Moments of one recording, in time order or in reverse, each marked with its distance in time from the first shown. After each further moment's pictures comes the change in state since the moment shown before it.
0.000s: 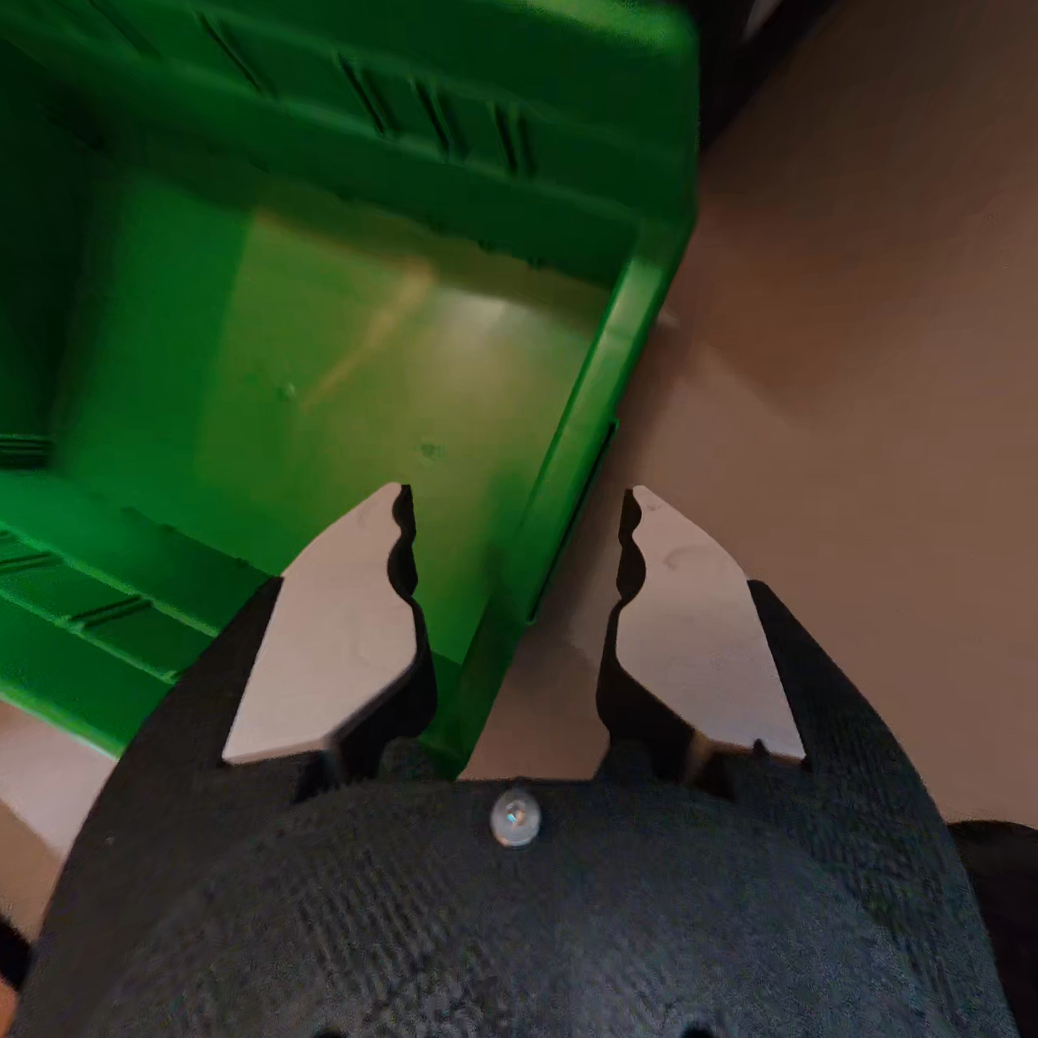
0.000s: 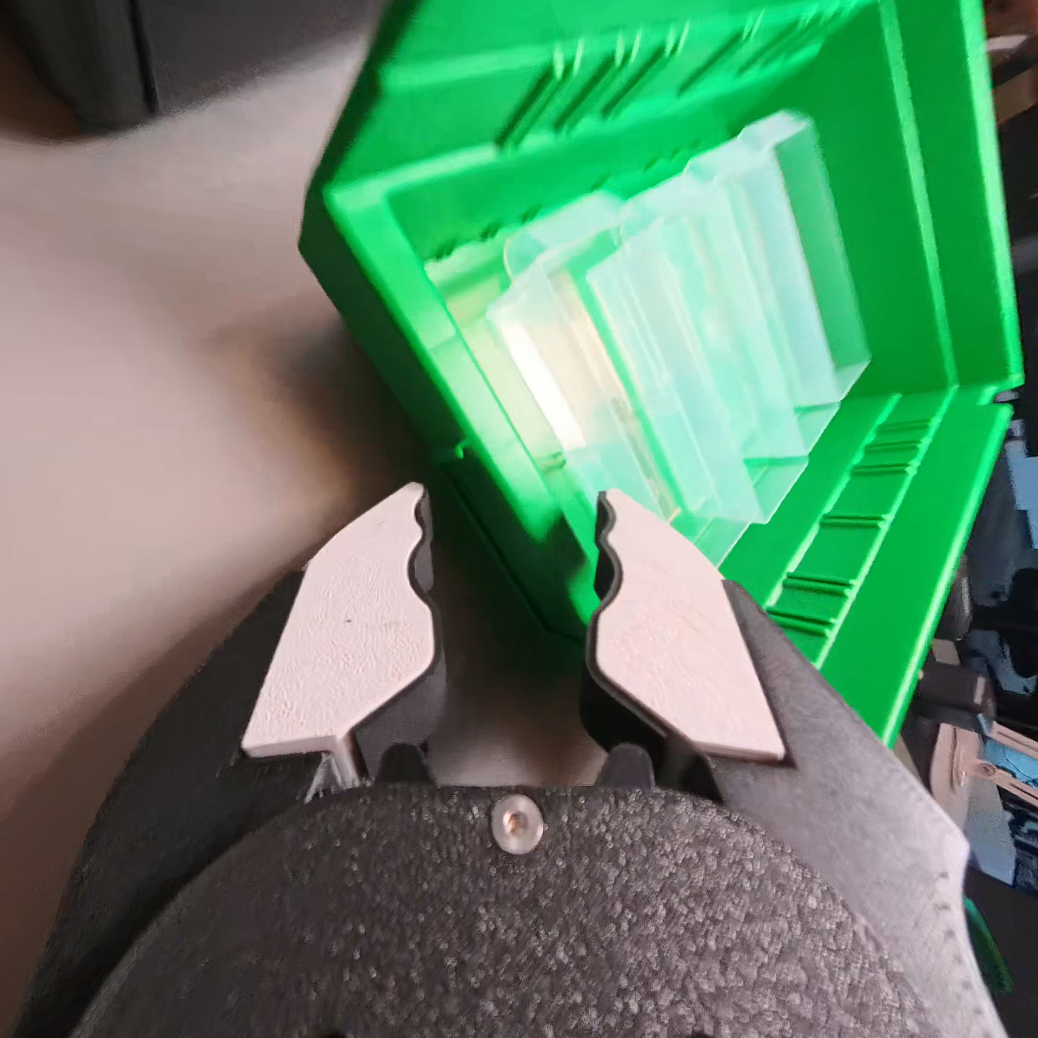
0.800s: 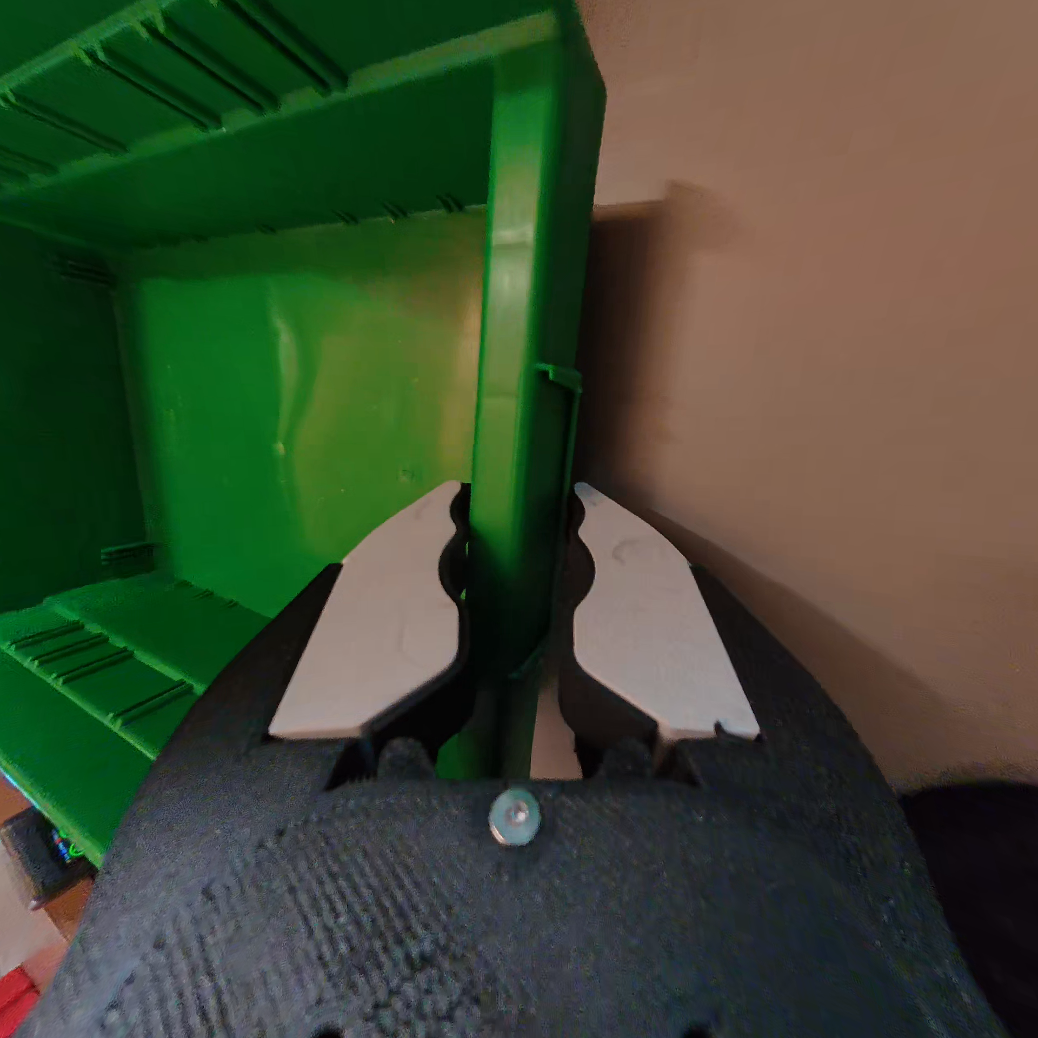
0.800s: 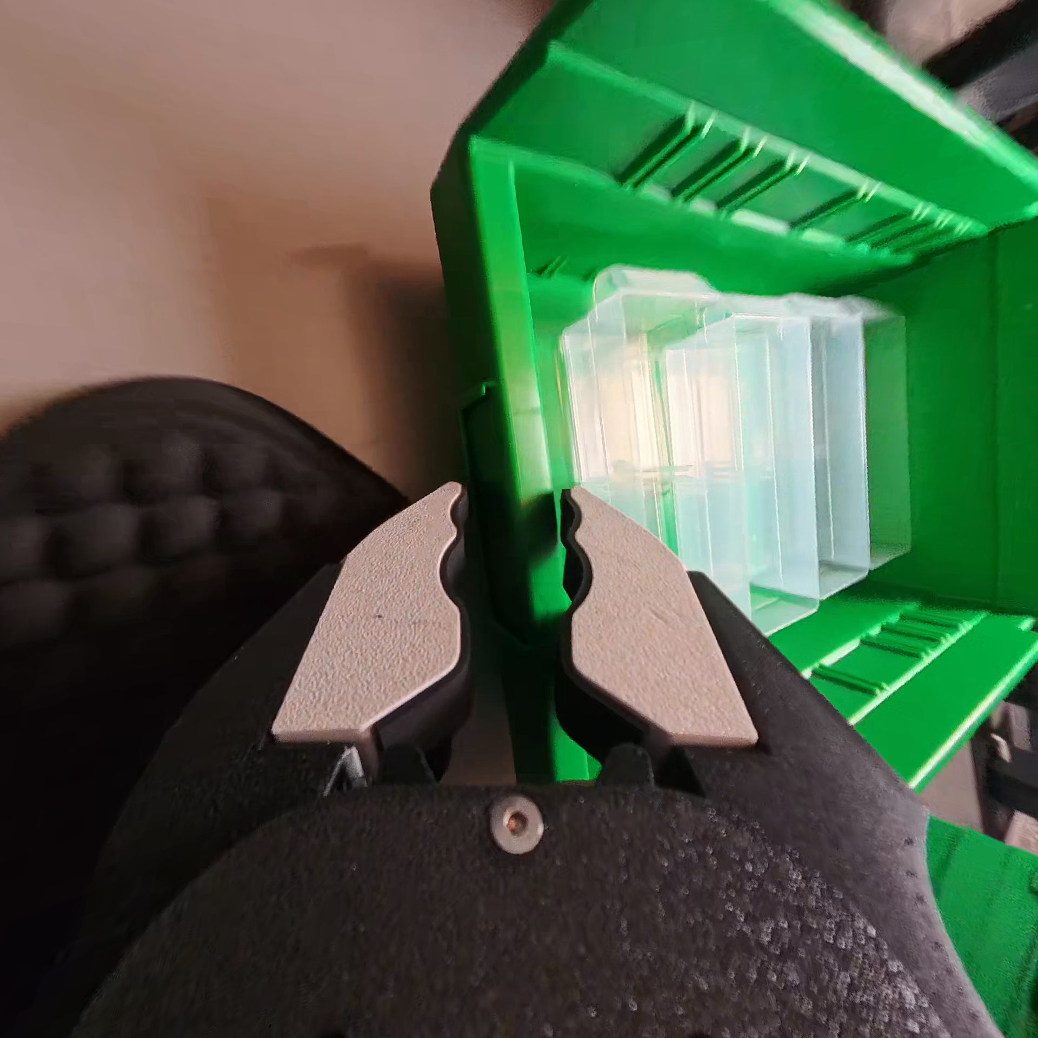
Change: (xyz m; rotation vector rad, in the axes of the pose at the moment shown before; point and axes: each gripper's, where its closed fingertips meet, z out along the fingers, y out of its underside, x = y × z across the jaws) left arm 0.101 0.036 0.018 0.019 -0.107 0.458; right arm -0.168 0.024 -0.152 0.144 -0.203 -0.188
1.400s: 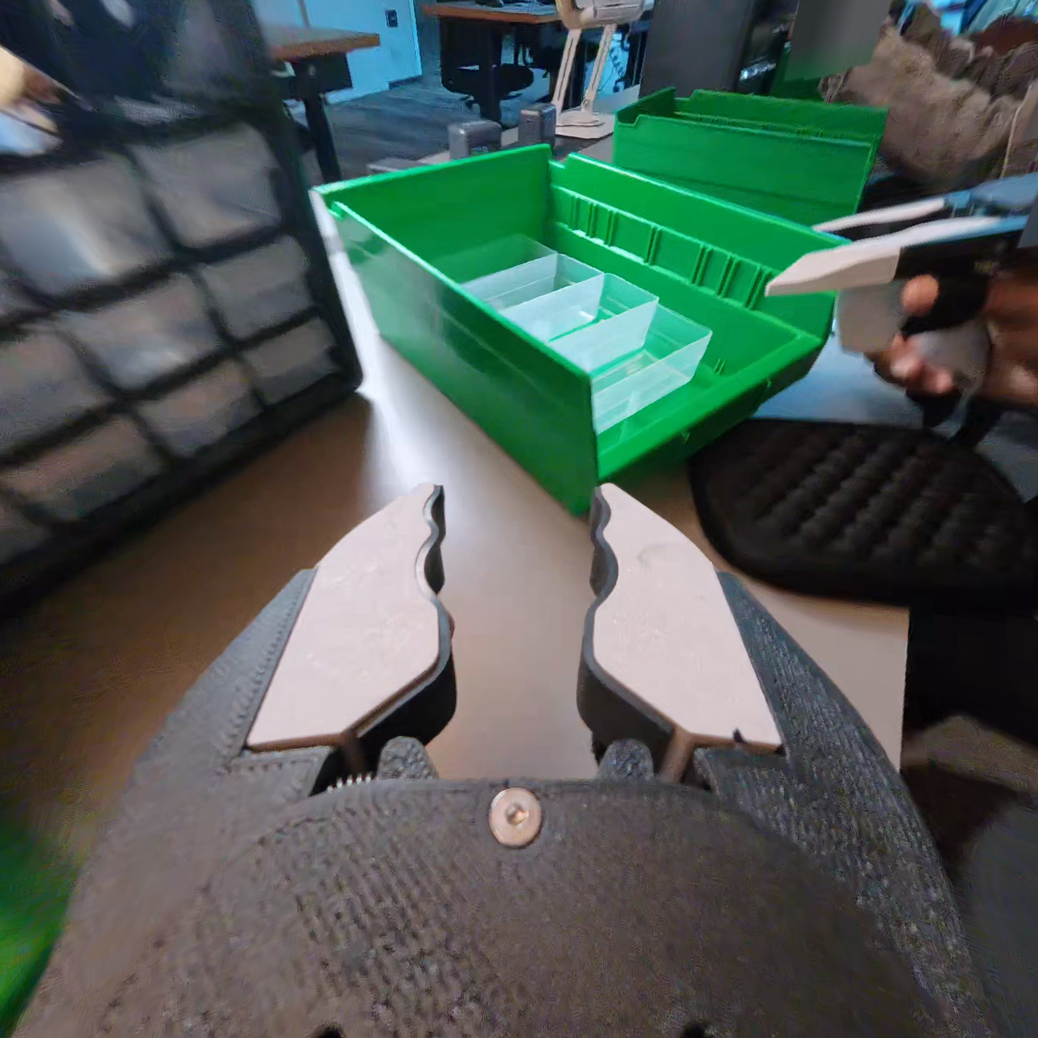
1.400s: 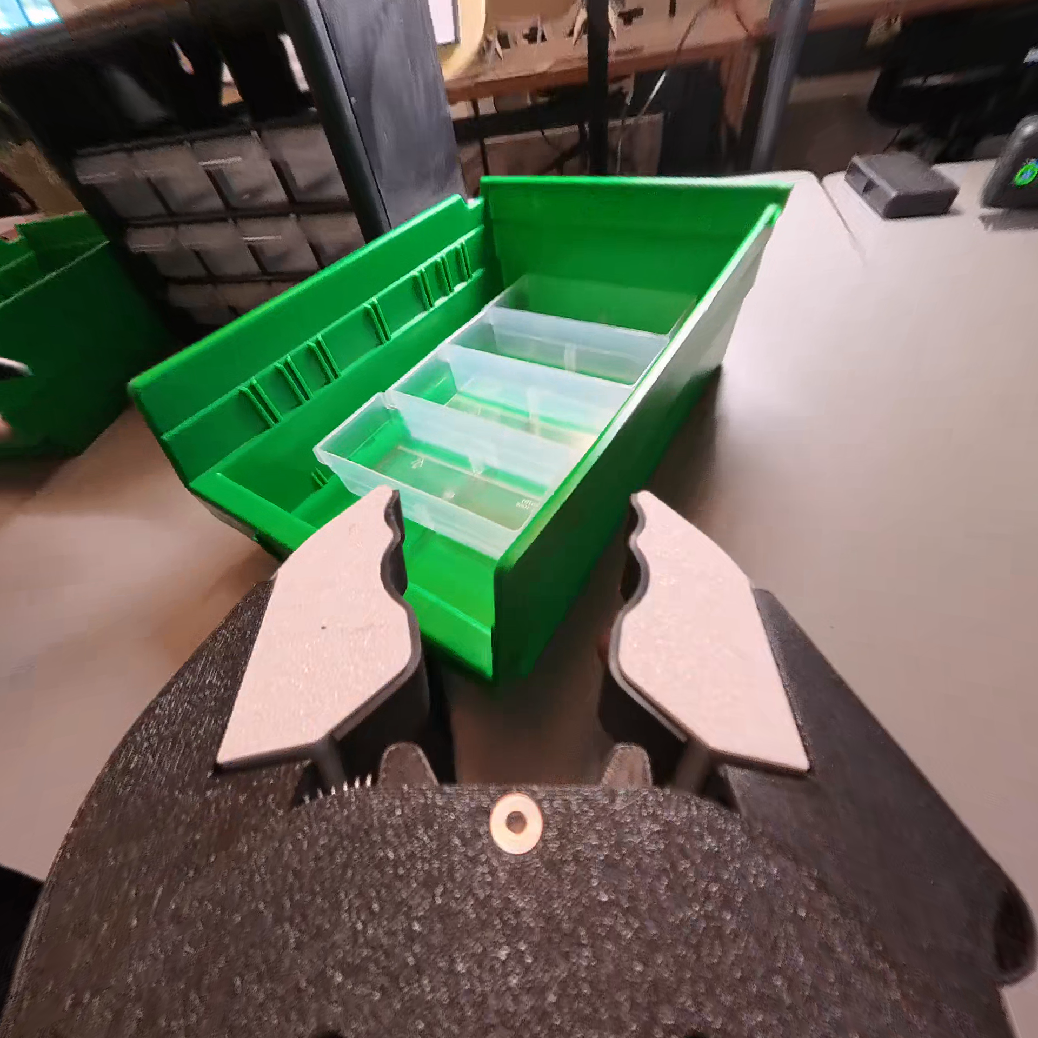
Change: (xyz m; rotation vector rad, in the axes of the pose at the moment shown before) left arm 0.097 -0.244 -0.066 0.798 0.138 -0.512; right arm 0.052 0.054 -0.070 0.490 0.299 1.031
